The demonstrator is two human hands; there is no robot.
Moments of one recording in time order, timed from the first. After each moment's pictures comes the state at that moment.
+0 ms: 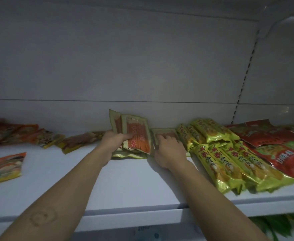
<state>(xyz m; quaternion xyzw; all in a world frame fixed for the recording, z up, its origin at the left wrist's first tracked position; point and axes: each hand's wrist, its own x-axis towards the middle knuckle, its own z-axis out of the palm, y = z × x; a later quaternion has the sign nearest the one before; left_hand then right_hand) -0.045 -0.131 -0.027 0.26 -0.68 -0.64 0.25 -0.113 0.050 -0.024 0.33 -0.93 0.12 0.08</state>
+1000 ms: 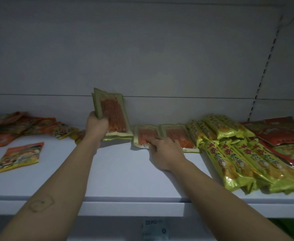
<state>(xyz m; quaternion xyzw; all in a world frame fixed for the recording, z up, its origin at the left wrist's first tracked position) -0.018 -0.174 -0.015 0.31 -0.67 -0.48 0.47 -0.107 0.040 -0.046 0.45 -0.88 0.15 0.07</state>
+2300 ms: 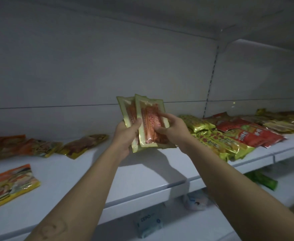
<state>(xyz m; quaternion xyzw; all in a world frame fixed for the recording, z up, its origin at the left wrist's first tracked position) 0.004 -0.108 0.011 0.07 -0.61 -0.76 0.21 -0.053 0.047 0.028 0.21 -0.78 0.59 0.03</state>
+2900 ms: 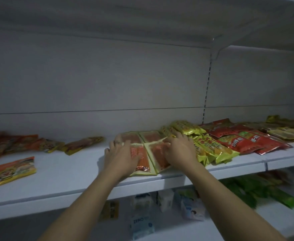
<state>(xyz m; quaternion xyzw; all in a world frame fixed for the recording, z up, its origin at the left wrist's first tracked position) 0.041 -0.036 -0.033 0.19 -0.95 -0.12 0.23 -0.051 0.139 -0.011 0.25 -0.94 0.09 0.20</state>
